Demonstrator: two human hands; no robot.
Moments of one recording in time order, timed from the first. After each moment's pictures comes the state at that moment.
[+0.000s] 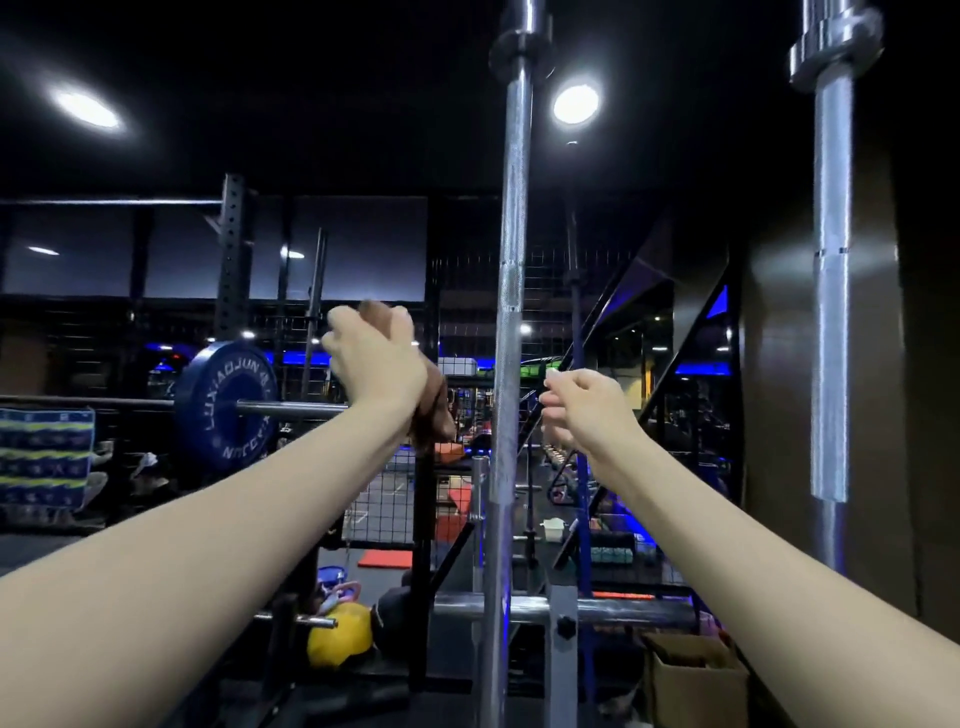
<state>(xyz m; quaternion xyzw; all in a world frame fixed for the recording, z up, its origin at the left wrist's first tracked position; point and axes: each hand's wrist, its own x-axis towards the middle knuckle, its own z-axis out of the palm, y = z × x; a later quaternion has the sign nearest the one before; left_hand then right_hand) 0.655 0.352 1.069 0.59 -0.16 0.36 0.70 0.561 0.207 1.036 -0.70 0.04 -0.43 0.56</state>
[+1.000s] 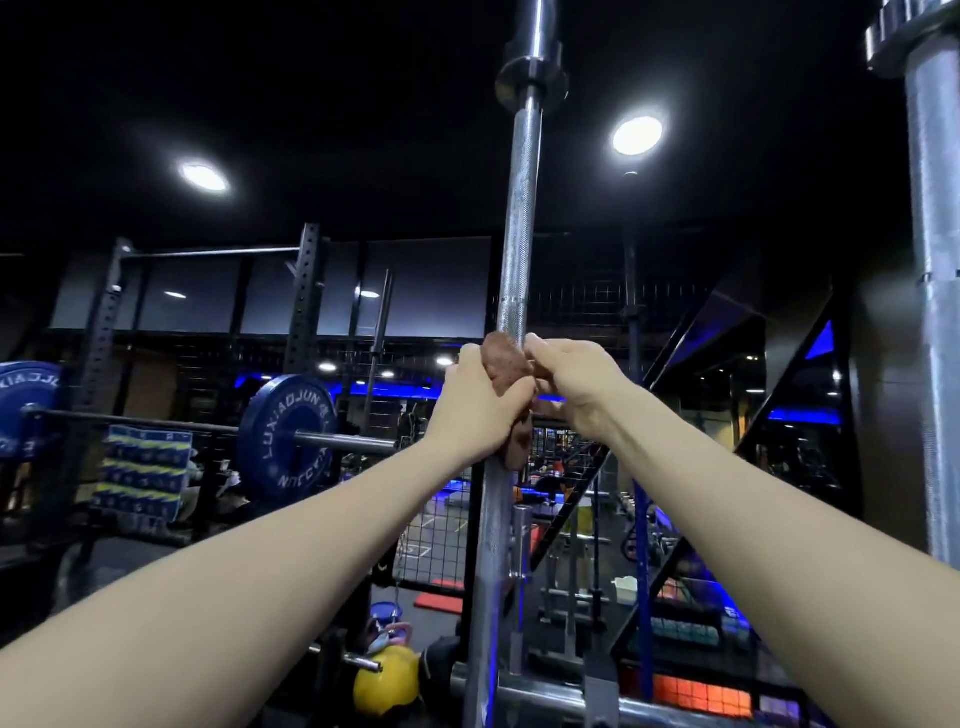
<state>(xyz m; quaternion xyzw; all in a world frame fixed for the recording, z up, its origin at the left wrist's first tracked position) 0.663 0.262 1.082 0.71 -0.34 0.32 0.53 0.621 0.158 1.118 -0.73 -0.09 -0.34 0.58</state>
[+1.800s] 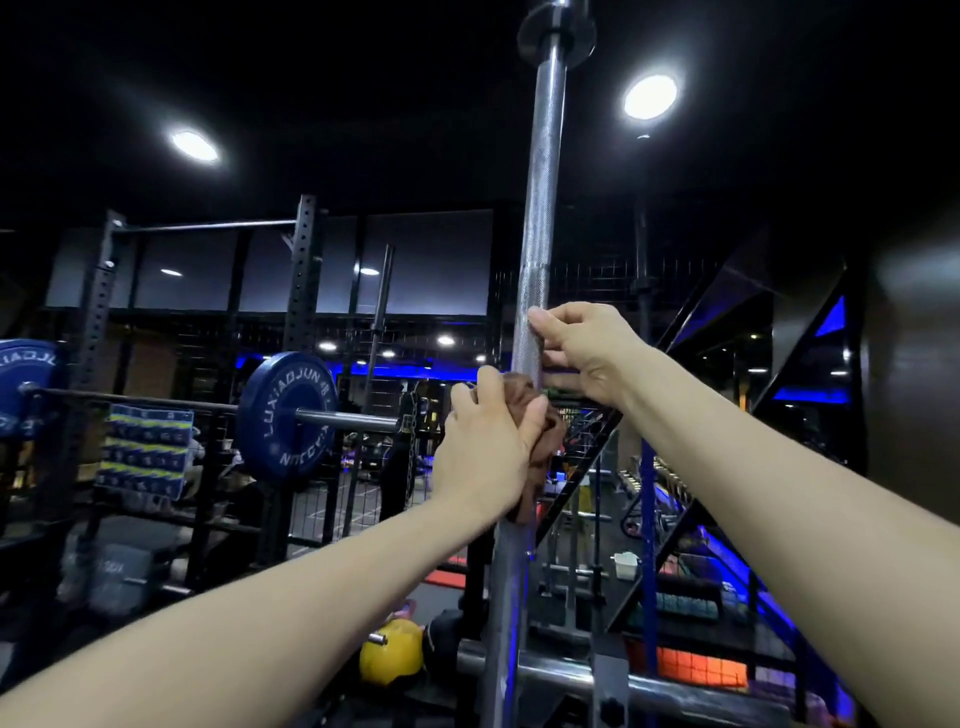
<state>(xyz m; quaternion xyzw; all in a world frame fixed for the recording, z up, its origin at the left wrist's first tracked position) 0.673 0.251 1.027 0.78 -0.29 0.38 0.41 0.633 0.160 1.120 -0.73 -0.07 -0.35 0.58</state>
